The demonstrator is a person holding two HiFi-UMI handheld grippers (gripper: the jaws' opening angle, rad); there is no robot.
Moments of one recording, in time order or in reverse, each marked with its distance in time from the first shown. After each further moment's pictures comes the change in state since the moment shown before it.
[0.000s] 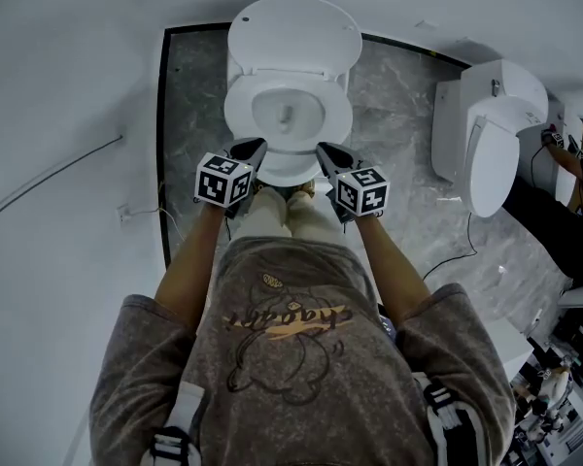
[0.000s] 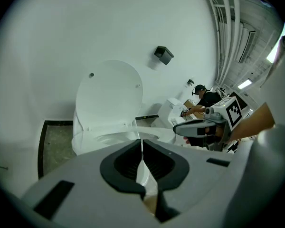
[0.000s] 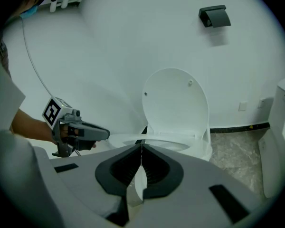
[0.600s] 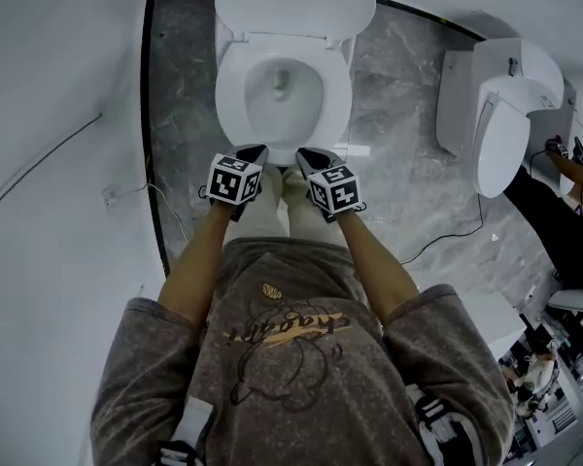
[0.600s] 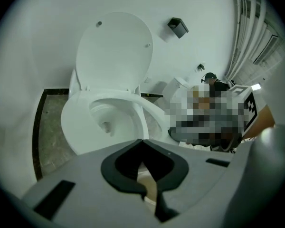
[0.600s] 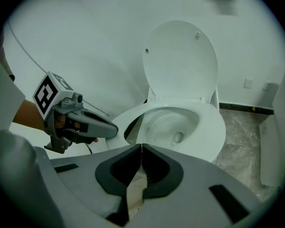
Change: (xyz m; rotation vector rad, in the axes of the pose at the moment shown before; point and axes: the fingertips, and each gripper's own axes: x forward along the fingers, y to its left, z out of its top) left arm 0.060 0.007 -0.134 -0.123 0.246 0.001; right arm 0.057 0.009 -0.136 0.001 0.294 -0.004
